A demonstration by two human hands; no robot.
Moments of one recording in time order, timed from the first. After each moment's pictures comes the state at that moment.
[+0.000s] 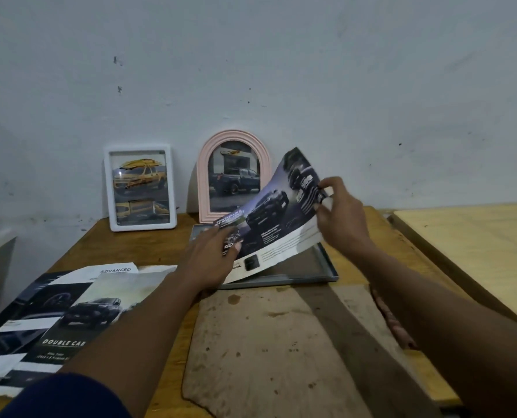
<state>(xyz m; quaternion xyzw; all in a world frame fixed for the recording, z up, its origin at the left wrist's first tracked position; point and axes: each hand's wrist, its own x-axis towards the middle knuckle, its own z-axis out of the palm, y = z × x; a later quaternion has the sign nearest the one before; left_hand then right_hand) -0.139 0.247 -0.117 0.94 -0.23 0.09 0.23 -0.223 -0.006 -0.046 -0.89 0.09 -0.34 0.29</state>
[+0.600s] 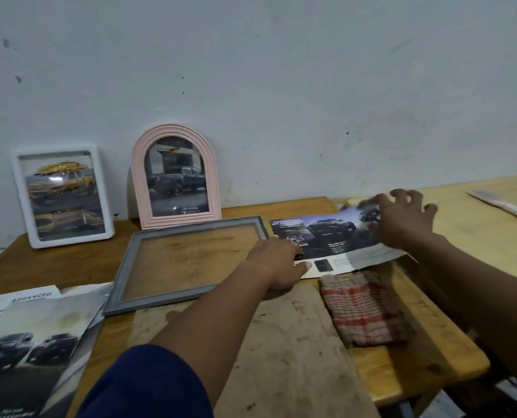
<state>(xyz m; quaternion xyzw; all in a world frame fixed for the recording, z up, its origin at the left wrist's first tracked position) -0.183 0.038 -0.110 0.90 -0.44 -0.02 0.05 -0.269 -0.206 -0.068 -0.94 0.32 -0.11 -0.04</state>
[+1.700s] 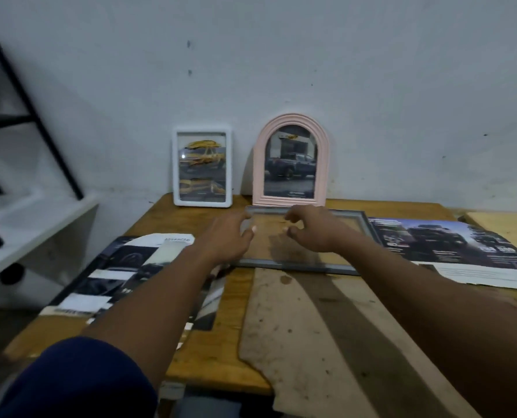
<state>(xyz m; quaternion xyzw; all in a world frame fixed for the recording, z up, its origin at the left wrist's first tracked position) -0.159 0.313 -0.090 0.95 -0.16 0.07 0.24 -0.183 0.095 -0.064 -0.97 -0.11 -0.04 0.21</state>
